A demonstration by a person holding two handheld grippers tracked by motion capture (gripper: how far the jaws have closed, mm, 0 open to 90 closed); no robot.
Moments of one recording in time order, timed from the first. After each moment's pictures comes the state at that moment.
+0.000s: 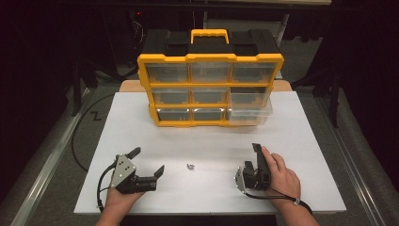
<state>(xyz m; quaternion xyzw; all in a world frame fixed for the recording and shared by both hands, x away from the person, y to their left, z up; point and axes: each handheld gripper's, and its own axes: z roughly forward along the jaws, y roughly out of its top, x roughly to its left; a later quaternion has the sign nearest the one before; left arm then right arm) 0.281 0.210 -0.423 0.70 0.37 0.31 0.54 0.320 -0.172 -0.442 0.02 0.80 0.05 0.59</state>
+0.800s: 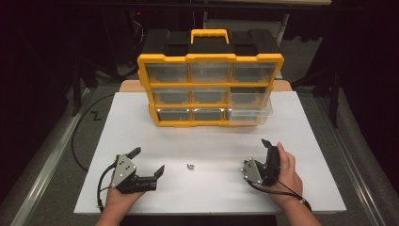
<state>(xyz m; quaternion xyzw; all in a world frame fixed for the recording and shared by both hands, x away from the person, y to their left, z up) 0.282 0.210 -0.424 0.70 0.37 0.31 0.53 0.329 -0.191 -0.428 0.15 0.81 0.18 0.55</state>
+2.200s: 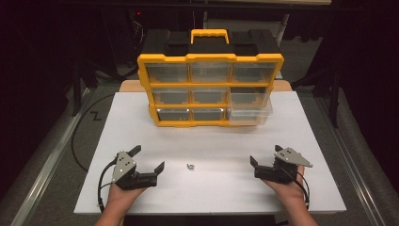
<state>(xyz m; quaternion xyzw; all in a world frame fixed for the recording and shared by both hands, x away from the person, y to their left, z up) 0.293 0.211 -0.427 0.69 0.39 0.30 0.54 0.337 -0.243 -0.421 0.44 0.72 0.44 0.30</state>
